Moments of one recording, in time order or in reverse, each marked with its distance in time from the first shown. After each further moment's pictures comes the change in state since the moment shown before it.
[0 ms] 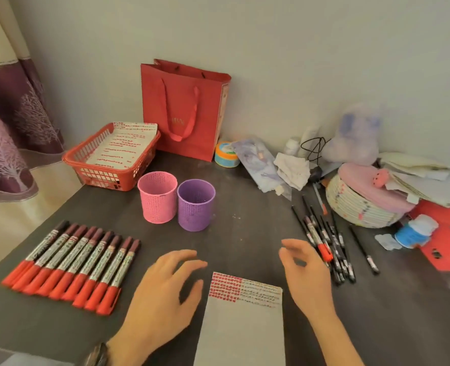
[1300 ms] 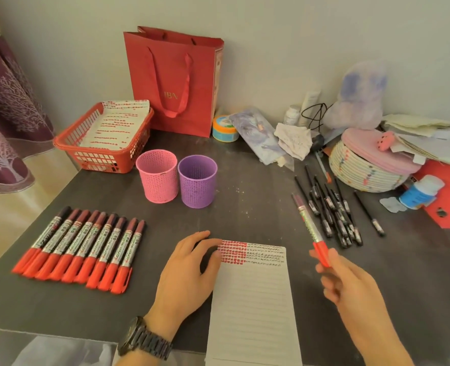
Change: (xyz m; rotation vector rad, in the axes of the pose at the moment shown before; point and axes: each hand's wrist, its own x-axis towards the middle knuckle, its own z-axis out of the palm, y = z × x) left_hand 0.005 0.003 0.030 -0.130 -0.124 -0.136; right_hand -0.062 0.013 -0.046 0.461 0.014 0.432
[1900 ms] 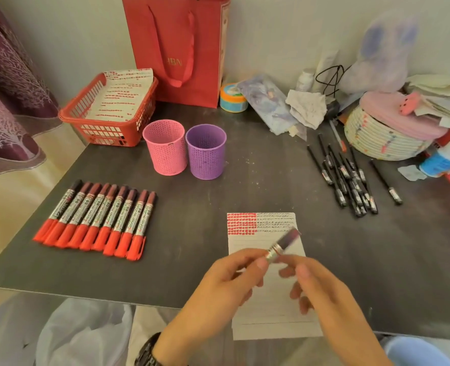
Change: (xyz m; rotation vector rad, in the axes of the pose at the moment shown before) left_hand -0.060 0.066 -0.022 -0.936 -0.439 -0.178; right_hand -0.084 0.004 0.039 -0.312 -0.288 -0.037
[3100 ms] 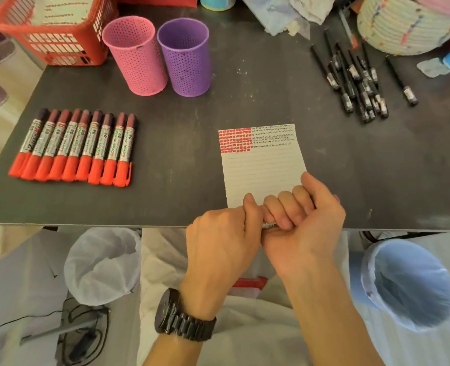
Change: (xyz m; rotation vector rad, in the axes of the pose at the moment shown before) left_hand -0.030 -0.036 0.036 1.007 0.557 0.160; right_hand -0.012 -0.009 0.062 1.336 0.270 0.302
